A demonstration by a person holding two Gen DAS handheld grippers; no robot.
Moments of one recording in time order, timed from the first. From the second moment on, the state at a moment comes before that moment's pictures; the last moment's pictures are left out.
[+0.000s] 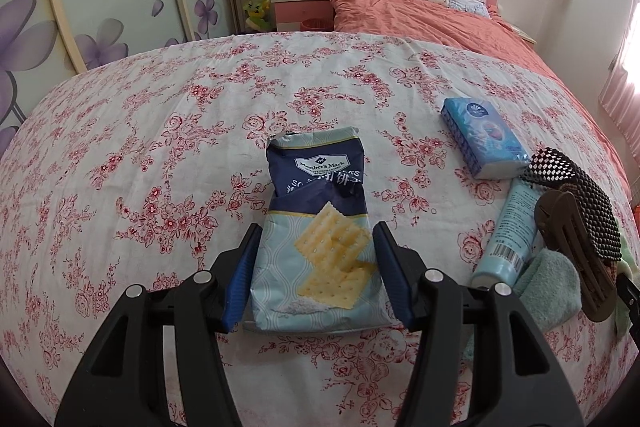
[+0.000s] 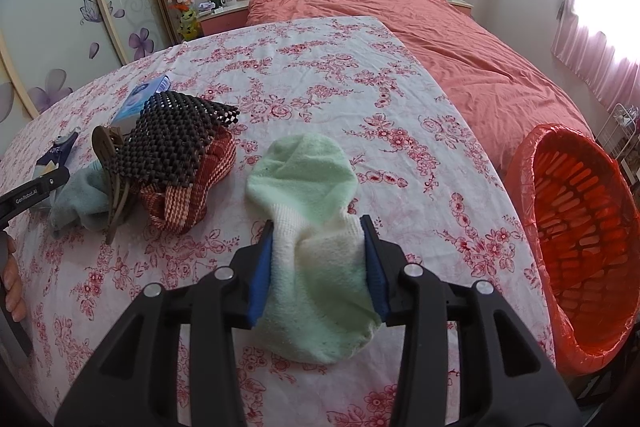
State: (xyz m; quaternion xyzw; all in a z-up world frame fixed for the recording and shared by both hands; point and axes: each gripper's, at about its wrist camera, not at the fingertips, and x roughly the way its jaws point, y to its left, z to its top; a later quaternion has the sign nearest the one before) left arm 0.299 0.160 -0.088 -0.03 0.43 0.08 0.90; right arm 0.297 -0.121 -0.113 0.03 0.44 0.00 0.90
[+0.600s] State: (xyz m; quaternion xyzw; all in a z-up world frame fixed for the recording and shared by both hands) left arm 0.299 0.160 -0.088 -0.03 0.43 0.08 0.90; right arm 0.297 -0.120 -0.113 0.03 0.44 0.00 0.90
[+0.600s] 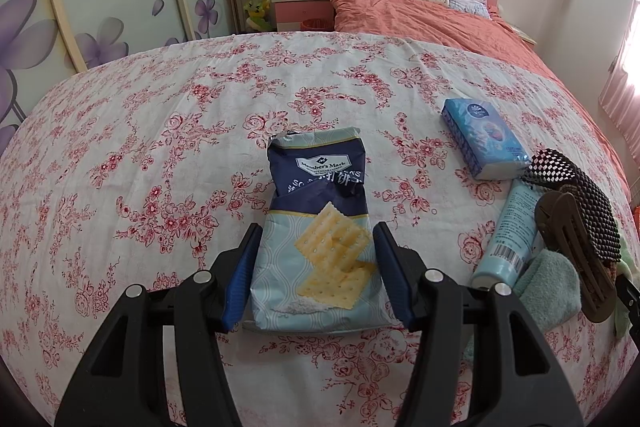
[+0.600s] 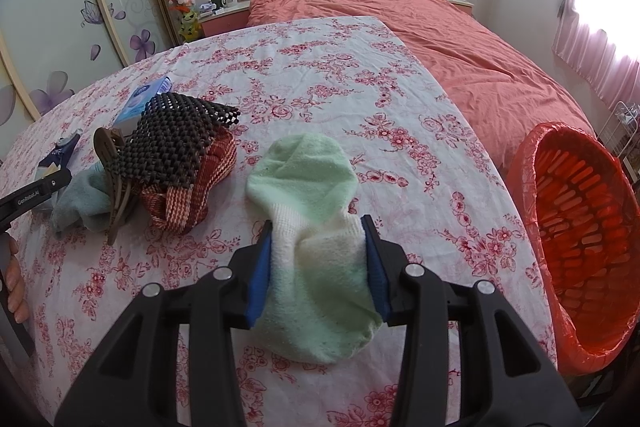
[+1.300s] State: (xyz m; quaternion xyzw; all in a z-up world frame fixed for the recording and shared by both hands) left arm 0.291 0.154 -0.069 -0.03 0.41 0.07 0.91; right arm 0.281 -0.126 -0.084 0.05 0.40 0.03 0.91
